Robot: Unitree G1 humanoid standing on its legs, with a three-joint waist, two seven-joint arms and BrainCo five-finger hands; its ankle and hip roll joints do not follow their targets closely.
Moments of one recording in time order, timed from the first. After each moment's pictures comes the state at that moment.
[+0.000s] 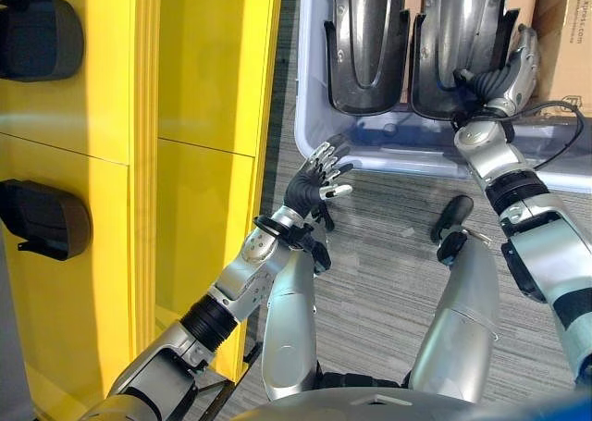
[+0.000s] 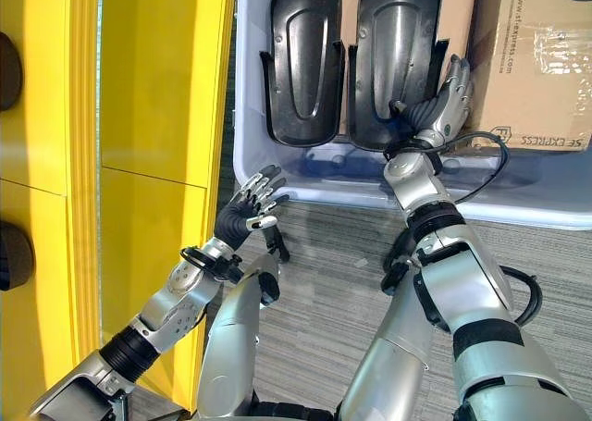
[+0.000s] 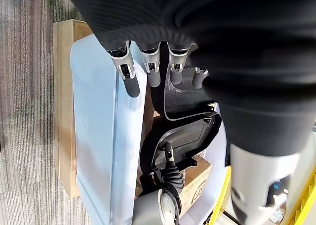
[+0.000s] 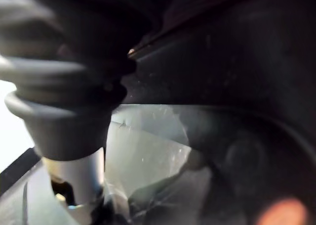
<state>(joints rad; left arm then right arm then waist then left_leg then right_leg) -0.35 0.39 -0.58 0.07 -0.75 -0.25 0.00 -1.09 -0.50 0.46 1.00 0.04 0.13 -0.81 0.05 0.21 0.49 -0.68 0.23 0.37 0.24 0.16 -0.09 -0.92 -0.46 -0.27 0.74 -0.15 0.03</state>
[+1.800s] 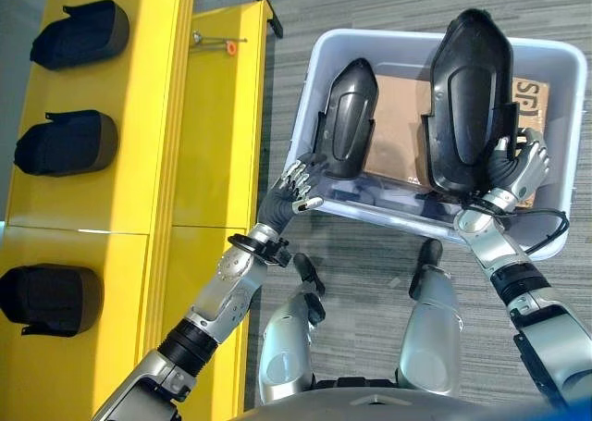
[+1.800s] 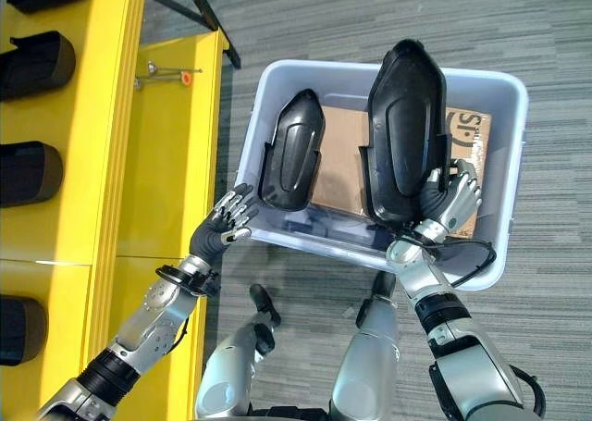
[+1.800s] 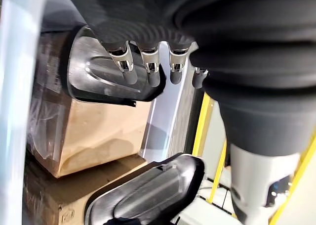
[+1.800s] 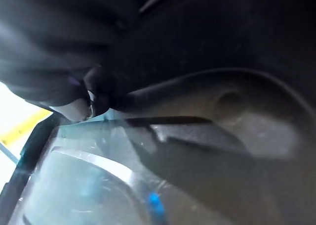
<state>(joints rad) -0.18 0.44 -0.47 0.04 -0.75 -0.24 -0.04 -0.50 -0.50 0.29 0.55 -0.13 -0.03 -1.15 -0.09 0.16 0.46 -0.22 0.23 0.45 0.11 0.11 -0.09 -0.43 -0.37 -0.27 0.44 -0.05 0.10</state>
